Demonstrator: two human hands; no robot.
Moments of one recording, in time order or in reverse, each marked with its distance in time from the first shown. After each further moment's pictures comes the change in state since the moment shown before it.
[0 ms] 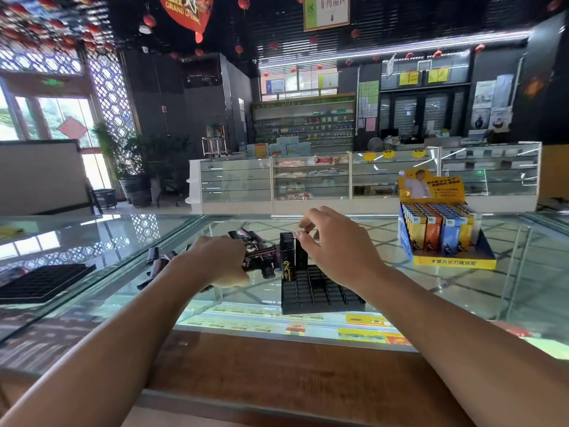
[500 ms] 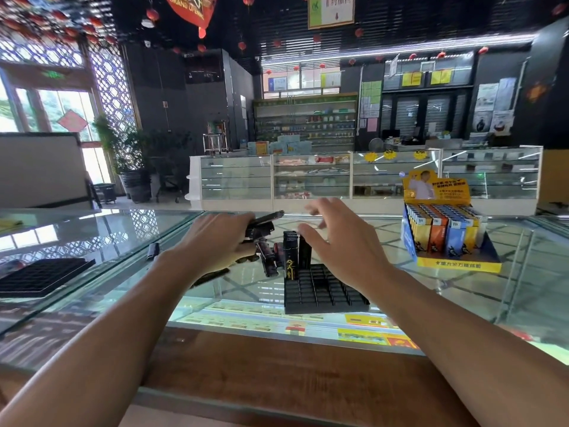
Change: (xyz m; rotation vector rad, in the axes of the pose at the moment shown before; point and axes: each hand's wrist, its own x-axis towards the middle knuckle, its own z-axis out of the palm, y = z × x) left_hand 0.001 -0.010 -0.010 -0.160 0.434 0.080; right_hand 0.000 0.002 -0.003 0.020 0.077 -0.048
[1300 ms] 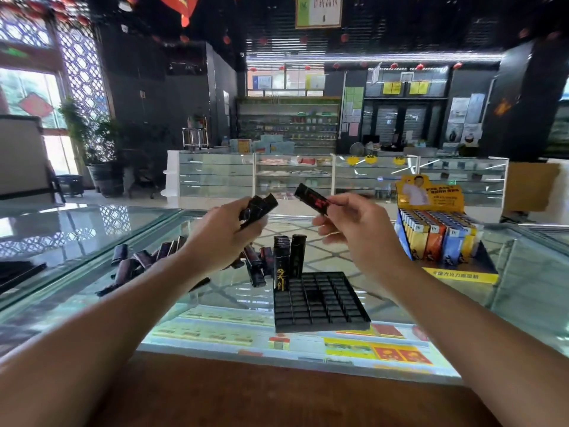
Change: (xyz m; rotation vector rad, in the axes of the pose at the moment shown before) left_hand 0.028 0.006 0.037 -0.697 0.225 -0.020; right_hand 0.015 0.019 -0.008 0.918 0.078 0.422
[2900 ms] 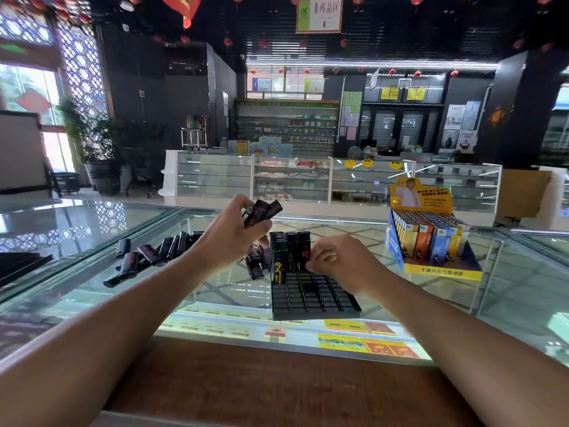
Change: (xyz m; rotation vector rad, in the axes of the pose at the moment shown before) left_hand -0.008 0.015 0.009 -0.386 -0.074 -0.243; right_hand -0.005 0.051 -0.016 -0.633 -0.352 0.000
